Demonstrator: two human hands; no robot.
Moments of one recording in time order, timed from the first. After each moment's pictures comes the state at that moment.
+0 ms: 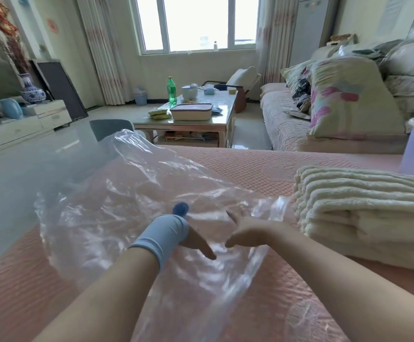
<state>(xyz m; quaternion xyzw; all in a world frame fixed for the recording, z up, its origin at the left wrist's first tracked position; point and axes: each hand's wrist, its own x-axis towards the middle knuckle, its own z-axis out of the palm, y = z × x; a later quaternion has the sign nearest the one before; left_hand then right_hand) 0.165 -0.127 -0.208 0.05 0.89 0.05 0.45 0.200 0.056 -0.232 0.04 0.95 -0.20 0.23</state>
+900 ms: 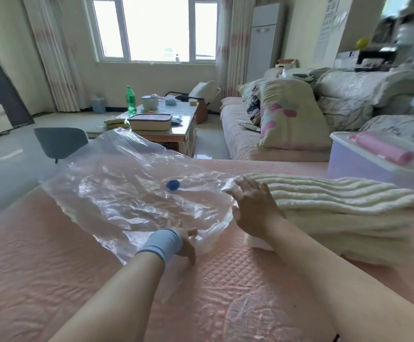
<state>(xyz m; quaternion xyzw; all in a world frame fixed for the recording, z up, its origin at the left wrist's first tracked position) 0.176 -0.029 -0.236 0.21 0.94 -0.04 0.26 0.263 0.158 -0.185 0.01 0.98 0.03 -0.19</state>
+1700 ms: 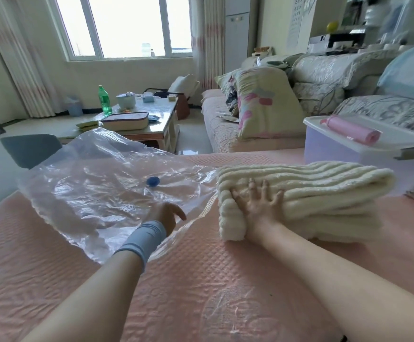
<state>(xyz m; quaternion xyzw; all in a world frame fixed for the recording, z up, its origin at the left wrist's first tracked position) 0.159 0.007 -0.234 0.24 0.95 0.18 0.00 0.289 0.222 -0.221 0.19 0.97 0.14 -0.02</state>
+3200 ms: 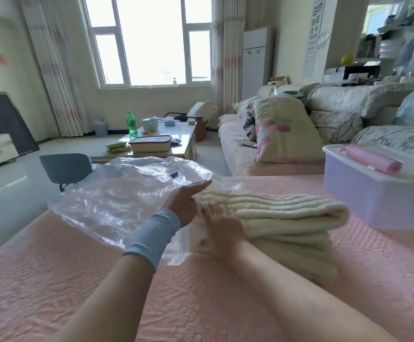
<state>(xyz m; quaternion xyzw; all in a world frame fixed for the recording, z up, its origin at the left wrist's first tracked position) 0.182 -0.017 -0.125 0.35 0.84 0.41 -0.06 0.246 0.100 -0.189 0.02 0.99 0.04 -0.13</state>
